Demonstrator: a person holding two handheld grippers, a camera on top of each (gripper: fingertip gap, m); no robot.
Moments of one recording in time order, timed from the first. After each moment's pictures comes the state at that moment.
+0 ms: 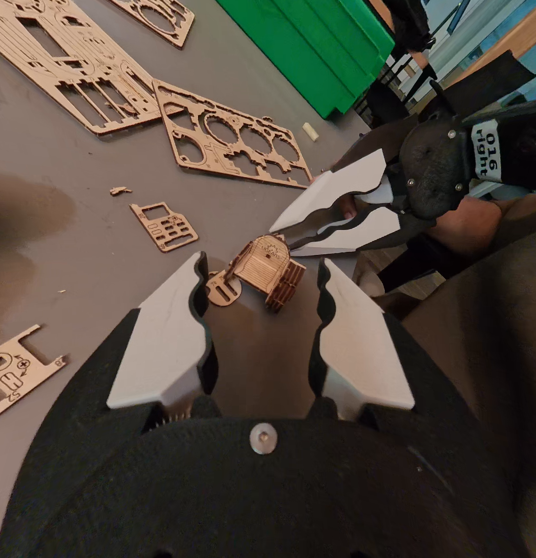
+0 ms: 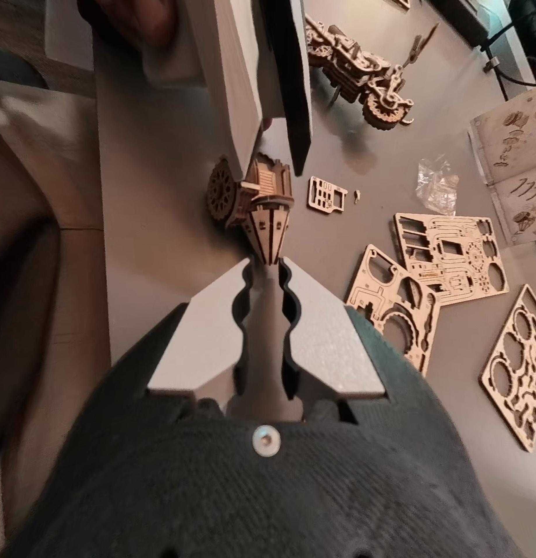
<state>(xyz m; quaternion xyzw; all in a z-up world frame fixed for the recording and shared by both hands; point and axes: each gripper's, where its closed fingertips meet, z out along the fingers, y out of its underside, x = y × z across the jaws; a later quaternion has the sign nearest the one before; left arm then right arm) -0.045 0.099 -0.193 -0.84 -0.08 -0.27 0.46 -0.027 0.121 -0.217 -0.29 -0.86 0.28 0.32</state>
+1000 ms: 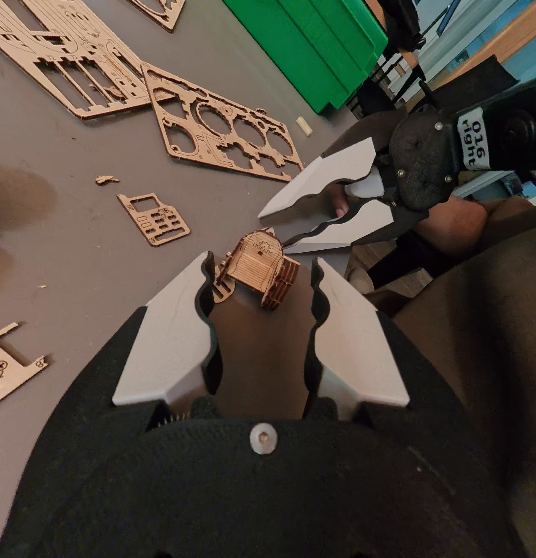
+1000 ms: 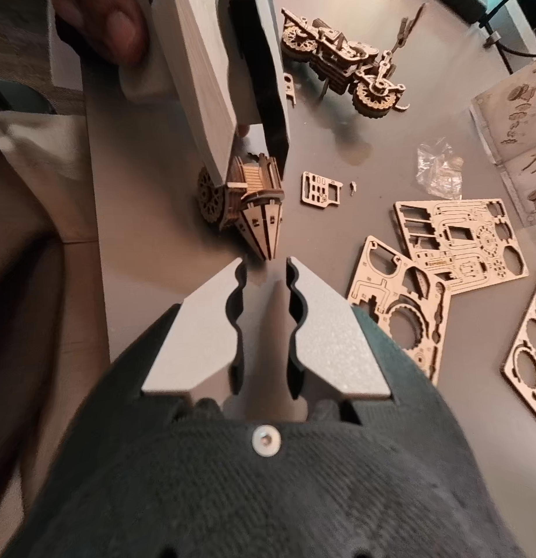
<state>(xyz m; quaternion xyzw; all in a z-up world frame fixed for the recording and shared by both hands) -0.041 0.098 -0.194 -0.84 -0.09 -0.29 0.45 -0.030 0.124 -0.216 -0.33 -0.84 0.31 0.30</state>
